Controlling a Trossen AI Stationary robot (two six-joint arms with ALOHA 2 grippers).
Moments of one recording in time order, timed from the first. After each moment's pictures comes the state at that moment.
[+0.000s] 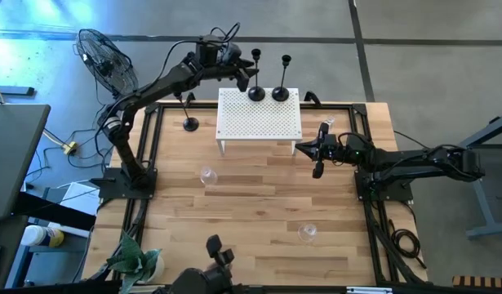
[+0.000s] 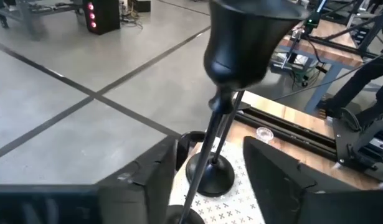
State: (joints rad) left arm 0.72 1.73 1.64 -0.16 0.30 -0.05; right arm -0.27 0.90 0.23 0.67 -0.06 0.02
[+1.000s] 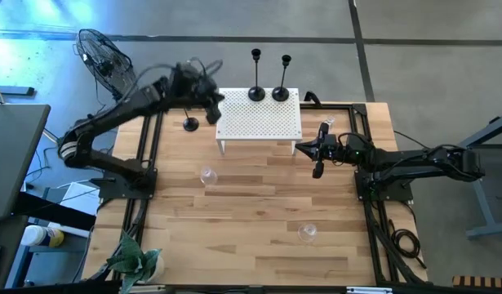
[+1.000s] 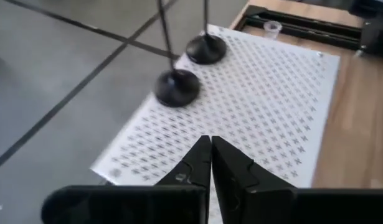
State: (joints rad) left arm 0.57 1.28 1.28 -0.51 0.01 0.10; right arm -0.27 0.90 0.23 0.67 -0.06 0.01
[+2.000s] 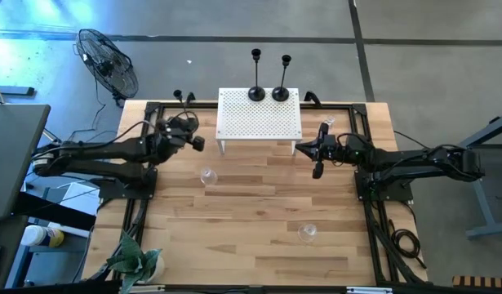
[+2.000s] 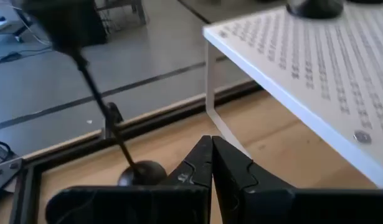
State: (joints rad) left arm 0.23 0.86 0.52 -0.22 -0.83 -0.44; right arm -0.27 0.90 0.23 0.65 -0.06 0.00
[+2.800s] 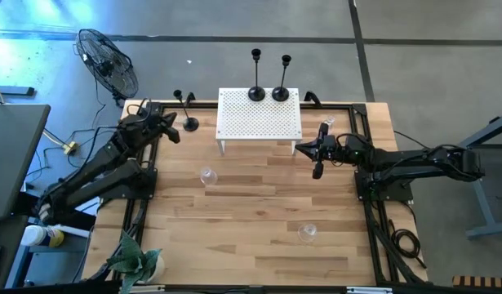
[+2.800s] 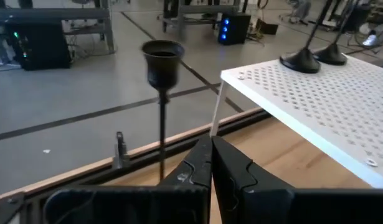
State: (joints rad) left arm 0.78 0.37 0.37 -0.21 -0.19 -0.15; right arm -0.27 0.90 0.23 0.64 -0.06 -0.01
